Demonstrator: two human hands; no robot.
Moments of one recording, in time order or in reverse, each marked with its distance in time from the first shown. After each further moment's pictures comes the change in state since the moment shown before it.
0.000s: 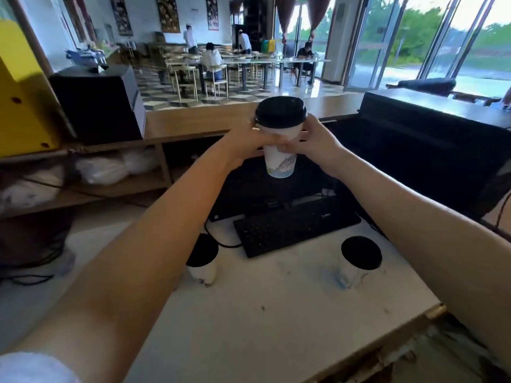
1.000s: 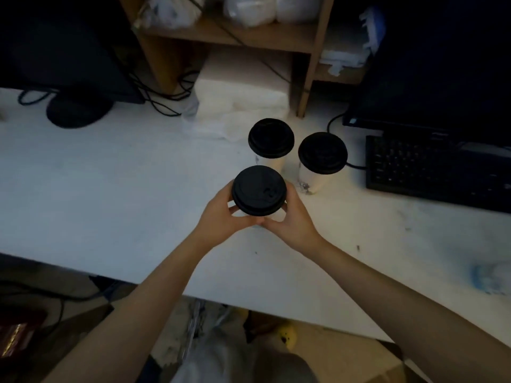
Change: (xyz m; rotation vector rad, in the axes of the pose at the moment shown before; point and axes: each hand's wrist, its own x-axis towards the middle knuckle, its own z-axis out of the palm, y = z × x) left_hand -0.290 -0.239 -0.051 0.094 0.676 -0.444; right_hand -0.174 0.142 0.296 0.157 -0.647 0.108
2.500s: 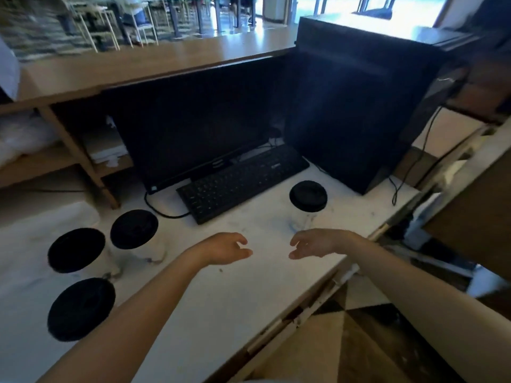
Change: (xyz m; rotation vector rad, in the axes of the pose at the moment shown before) left_hand 0.018 0.116 0.223 1.004 -1.003 0.248; right_hand -0.216 0.005 -0.244 -0.386 0.026 0.938
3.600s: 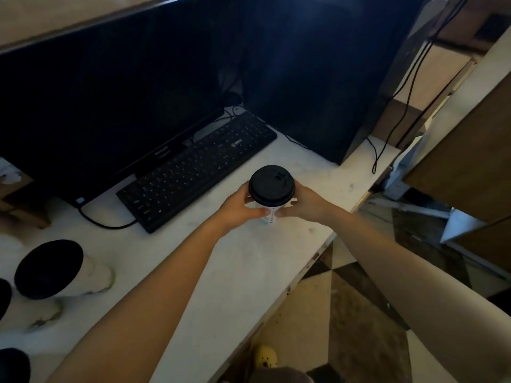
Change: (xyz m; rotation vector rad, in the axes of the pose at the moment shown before) left_hand 0.146 0.079 0.016 -0.602 0.091 0.261; right_hand 0.059 0.069 -0.042 0.563 0.482 -0.250
